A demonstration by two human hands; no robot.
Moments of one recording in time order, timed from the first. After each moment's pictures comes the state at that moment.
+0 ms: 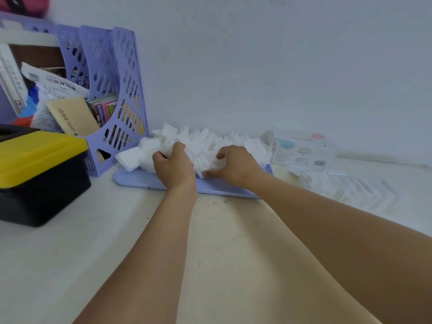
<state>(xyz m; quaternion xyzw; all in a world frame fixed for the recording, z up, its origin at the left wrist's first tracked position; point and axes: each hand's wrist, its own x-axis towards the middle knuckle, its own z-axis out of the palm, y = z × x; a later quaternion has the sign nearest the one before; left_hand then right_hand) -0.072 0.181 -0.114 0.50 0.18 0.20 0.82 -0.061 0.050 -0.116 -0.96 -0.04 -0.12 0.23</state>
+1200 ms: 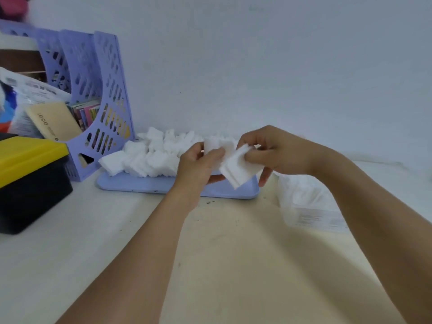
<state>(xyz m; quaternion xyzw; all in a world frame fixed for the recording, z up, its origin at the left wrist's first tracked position) -0.102 0.145 -0.107 0.62 -0.08 -0.01 0.78 -0.156 -0.034 -0.028 -0.91 -0.21 0.00 0.36</state>
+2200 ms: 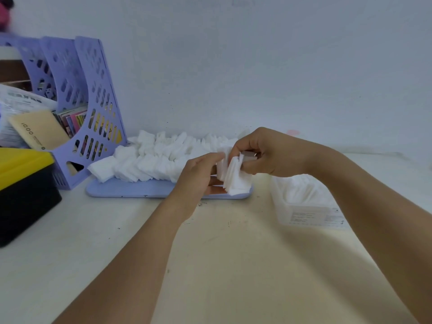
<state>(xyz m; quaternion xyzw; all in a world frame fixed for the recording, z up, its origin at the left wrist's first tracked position) -0.115 0.133 -0.107 0.67 -0.12 -0.11 0.73 -0.154 -0.051 -0.035 -0.92 -0.24 -0.01 0.29</state>
